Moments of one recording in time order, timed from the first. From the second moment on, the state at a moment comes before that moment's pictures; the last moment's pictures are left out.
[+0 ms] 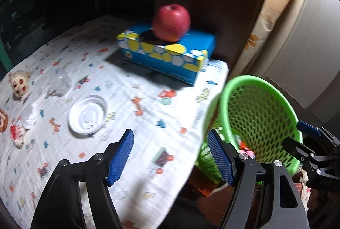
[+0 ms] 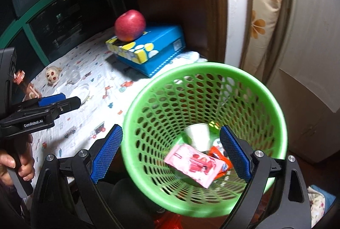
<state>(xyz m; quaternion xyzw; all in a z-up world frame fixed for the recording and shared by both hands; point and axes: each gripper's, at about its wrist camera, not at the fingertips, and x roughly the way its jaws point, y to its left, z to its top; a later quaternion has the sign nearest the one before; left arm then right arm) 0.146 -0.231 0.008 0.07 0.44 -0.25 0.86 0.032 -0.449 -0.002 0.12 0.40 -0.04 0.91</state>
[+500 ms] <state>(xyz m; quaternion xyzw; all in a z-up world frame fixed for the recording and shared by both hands) 0.177 -0.114 0.007 0.04 0.43 -0.12 0.89 0.094 -0.351 -0.010 0.08 0.42 0.04 0.90</state>
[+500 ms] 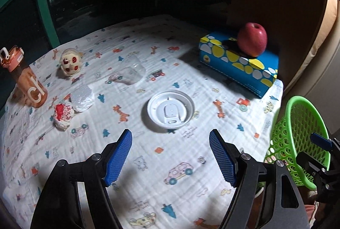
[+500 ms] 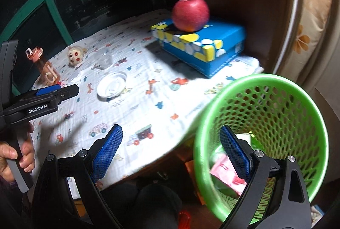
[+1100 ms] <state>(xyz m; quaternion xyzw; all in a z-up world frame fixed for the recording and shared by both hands) 0.221 0.002 -0.012 0.01 0.45 0.00 0.89 0.160 -0.265 -0.033 0.04 0.44 0.10 0.89</state>
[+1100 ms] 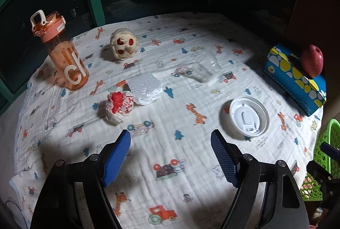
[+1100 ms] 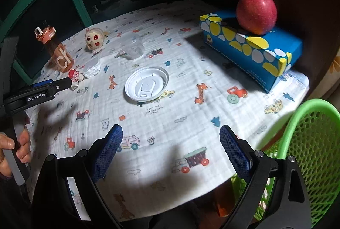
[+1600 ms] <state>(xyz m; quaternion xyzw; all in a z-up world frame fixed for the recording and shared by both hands) 0.255 0.078 -0.043 -0.03 0.48 0.03 0.88 0.243 -0.213 -0.078 0.00 0.48 0.12 0.87</state>
